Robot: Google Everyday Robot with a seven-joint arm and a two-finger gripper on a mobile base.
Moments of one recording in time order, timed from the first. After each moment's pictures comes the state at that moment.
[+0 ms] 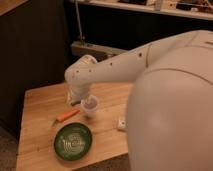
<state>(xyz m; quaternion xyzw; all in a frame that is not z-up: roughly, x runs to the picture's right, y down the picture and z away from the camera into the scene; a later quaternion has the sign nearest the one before) -0.138 0.054 0.719 -0.26 0.05 0.63 0.73</state>
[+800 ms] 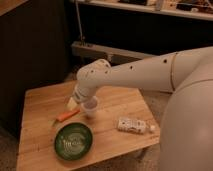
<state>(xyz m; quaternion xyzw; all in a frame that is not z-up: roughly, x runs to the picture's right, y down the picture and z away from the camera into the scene) -0.137 0.061 0.705 -0.31 -0.08 0.42 0.85</state>
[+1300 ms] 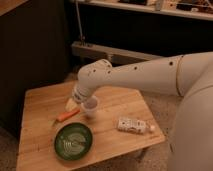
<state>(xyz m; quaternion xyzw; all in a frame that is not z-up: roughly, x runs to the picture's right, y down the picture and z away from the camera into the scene) -0.158 0.054 0.687 -0.29 -0.18 0.28 0.90</state>
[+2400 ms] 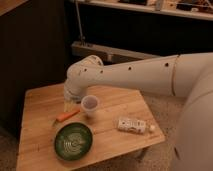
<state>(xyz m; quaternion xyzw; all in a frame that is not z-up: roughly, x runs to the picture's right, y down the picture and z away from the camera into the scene) -0.195 0.049 0.675 -0.22 -0.26 -0.02 0.94</state>
